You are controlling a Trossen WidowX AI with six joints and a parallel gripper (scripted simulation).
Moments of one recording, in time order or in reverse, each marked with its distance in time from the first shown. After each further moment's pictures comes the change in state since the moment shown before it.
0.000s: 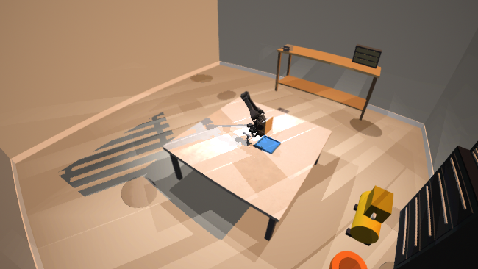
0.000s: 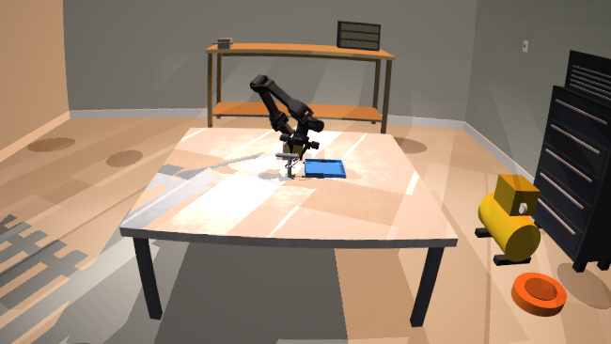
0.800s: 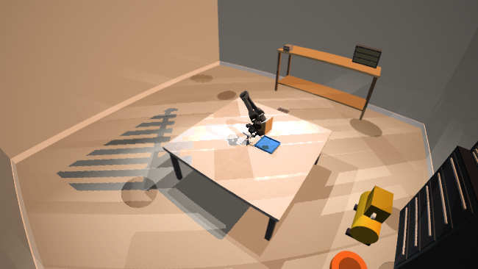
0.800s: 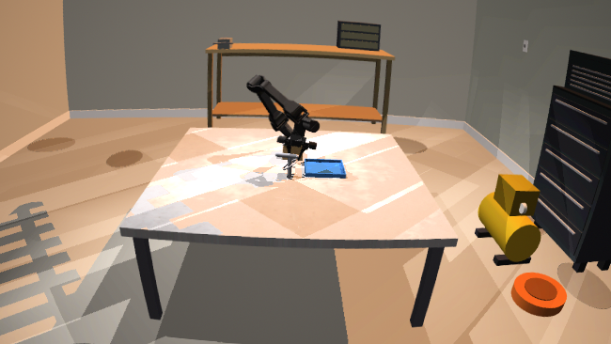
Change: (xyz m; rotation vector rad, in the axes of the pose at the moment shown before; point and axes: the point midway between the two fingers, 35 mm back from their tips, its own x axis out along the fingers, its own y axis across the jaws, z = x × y) arm 0.008 -0.008 -0.002 0.007 -0.001 0.042
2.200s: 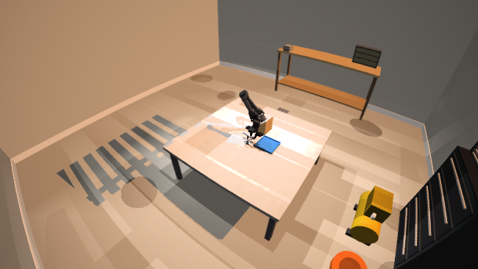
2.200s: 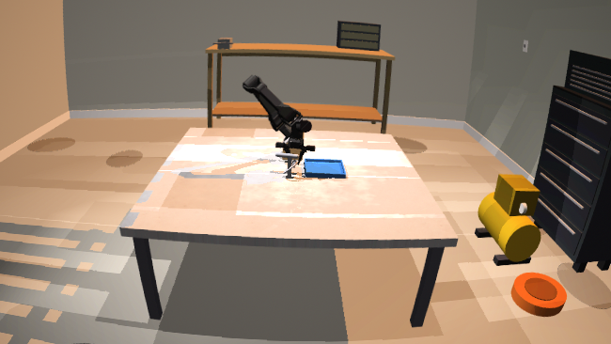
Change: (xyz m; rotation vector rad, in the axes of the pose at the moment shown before) arm 0.023 0.001 -0.004 0.017 -0.156 0.094
